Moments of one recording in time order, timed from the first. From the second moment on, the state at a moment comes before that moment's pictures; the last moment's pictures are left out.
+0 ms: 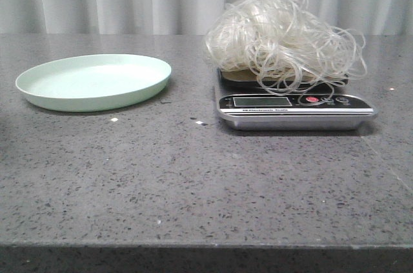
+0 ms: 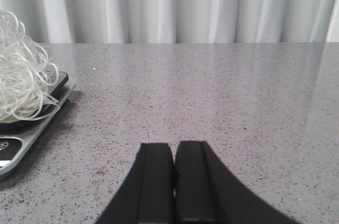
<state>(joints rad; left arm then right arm) -0.38 0.85 -0.96 0.32 0.77 -0.17 -0.05 -0.01 0.03 0.06 0.06 0.01</state>
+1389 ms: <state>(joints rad) -0.38 0.53 -0.61 0.40 0.59 -0.23 0.33 0.91 -1.12 0.06 0.31 -0.02</state>
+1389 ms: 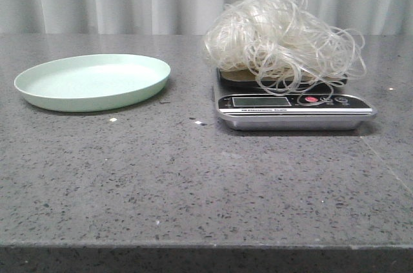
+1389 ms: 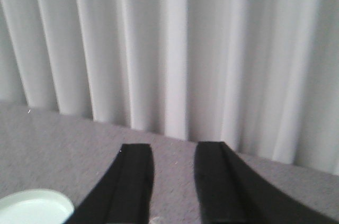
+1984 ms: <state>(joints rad) -0.38 0.53 -0.61 0.40 0.59 -0.23 0.51 1.37 -1.22 0.06 0.53 -0.14</state>
